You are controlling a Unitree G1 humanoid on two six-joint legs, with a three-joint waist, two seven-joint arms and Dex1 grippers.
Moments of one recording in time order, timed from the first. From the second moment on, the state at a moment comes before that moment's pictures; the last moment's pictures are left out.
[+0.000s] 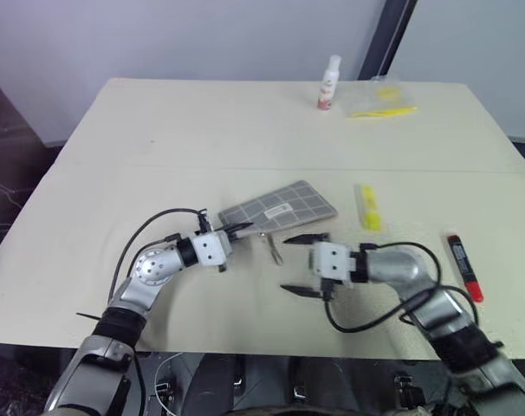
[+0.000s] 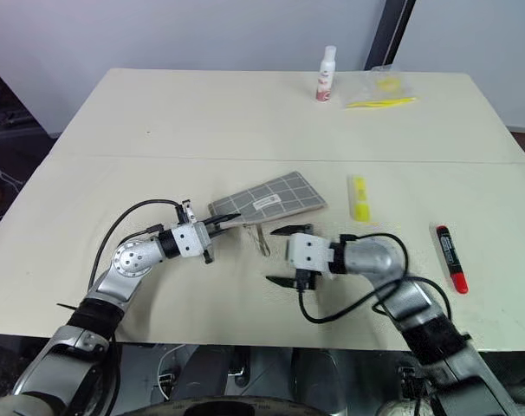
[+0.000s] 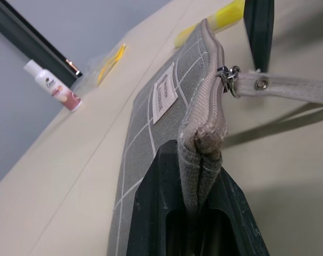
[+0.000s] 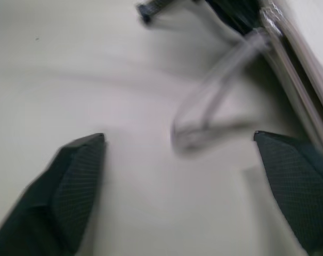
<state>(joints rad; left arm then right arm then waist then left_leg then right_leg) -0.37 0.43 -0.21 0.42 0.10 -0.68 -0.67 -0.12 -0.62 0.19 -0.22 0.12 0.08 0.93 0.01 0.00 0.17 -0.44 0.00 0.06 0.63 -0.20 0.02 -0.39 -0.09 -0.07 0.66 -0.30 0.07</state>
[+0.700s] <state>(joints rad) -0.40 0.38 -0.19 0.42 0.07 -0.58 -0.64 -0.24 -0.32 -0.17 -0.21 0.13 0.80 0.22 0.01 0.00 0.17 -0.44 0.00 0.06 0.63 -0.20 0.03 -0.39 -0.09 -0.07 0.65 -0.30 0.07</state>
